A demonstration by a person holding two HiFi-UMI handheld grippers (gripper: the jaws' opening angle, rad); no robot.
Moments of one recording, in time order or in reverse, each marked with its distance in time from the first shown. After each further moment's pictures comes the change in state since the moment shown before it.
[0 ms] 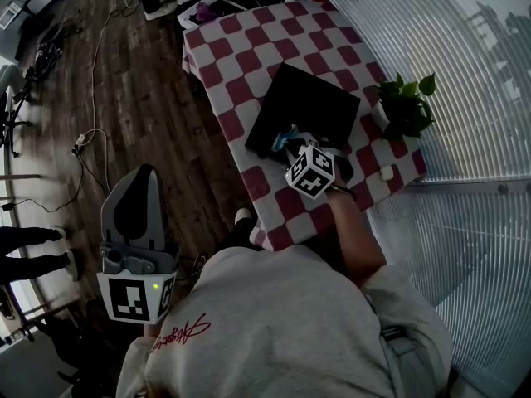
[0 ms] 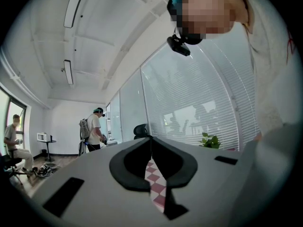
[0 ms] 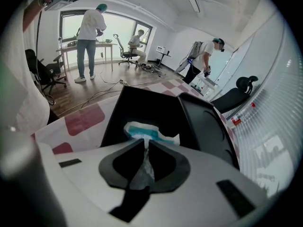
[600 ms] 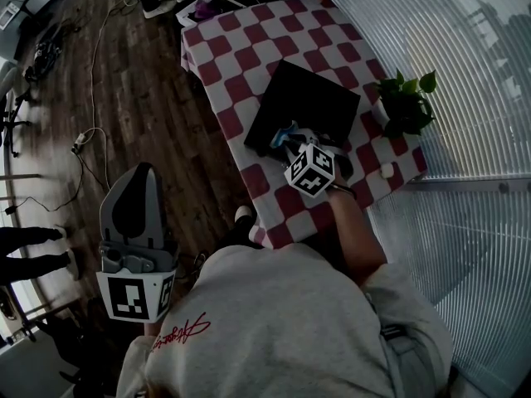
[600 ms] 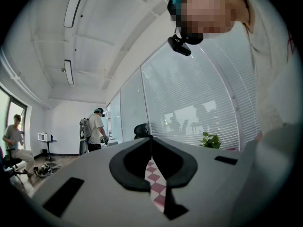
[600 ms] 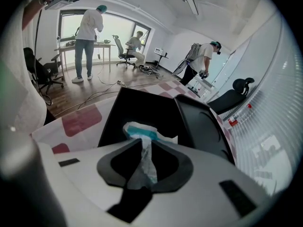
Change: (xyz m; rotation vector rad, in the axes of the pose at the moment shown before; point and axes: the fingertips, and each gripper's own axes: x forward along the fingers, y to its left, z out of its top) left arm 0.003 0.001 -0.002 -0.002 0.000 0.006; right arm -0.001 -0.005 0.002 0.005 -0.018 -0.036
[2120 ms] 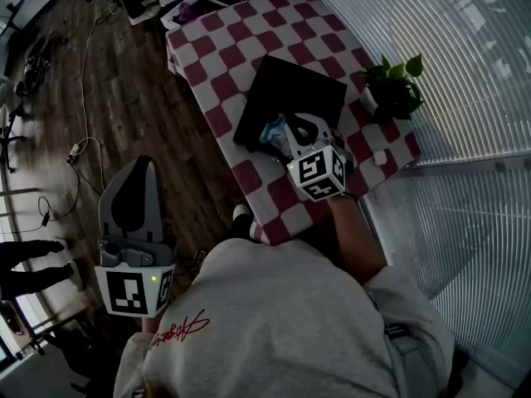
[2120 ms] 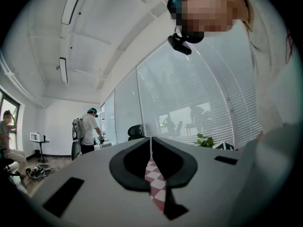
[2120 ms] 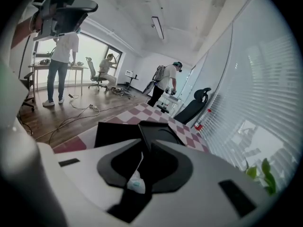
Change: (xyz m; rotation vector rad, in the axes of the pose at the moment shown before) left arm 0.012 -0.017 0.001 -0.002 -0.009 -0.072; right arm -0.080 -0.051 0.023 0.234 -0.244 -0.317
